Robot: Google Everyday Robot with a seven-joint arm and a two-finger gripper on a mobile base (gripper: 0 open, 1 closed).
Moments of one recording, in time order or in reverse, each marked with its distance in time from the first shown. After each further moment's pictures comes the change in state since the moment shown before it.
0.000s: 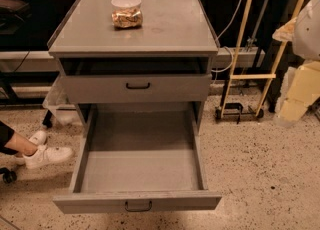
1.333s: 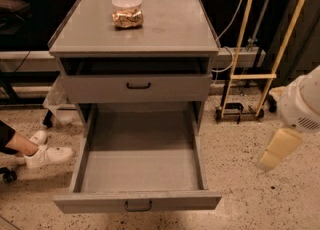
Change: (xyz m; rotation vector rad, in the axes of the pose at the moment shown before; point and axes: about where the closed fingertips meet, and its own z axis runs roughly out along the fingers) arm 0.055 0.027 0.126 -0.009 -0.019 0.127
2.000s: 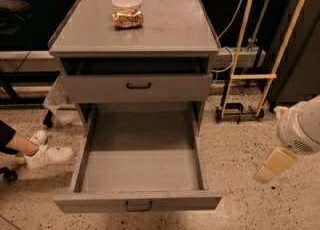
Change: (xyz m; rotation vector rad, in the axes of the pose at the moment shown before) arm 0.040 0.005 0.049 0.053 -0.008 0.101
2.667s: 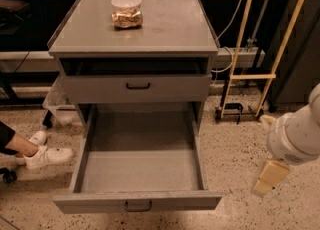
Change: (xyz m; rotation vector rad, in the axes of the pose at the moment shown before) arm -0.004 0.023 0.018 -0.037 0.013 -0.133
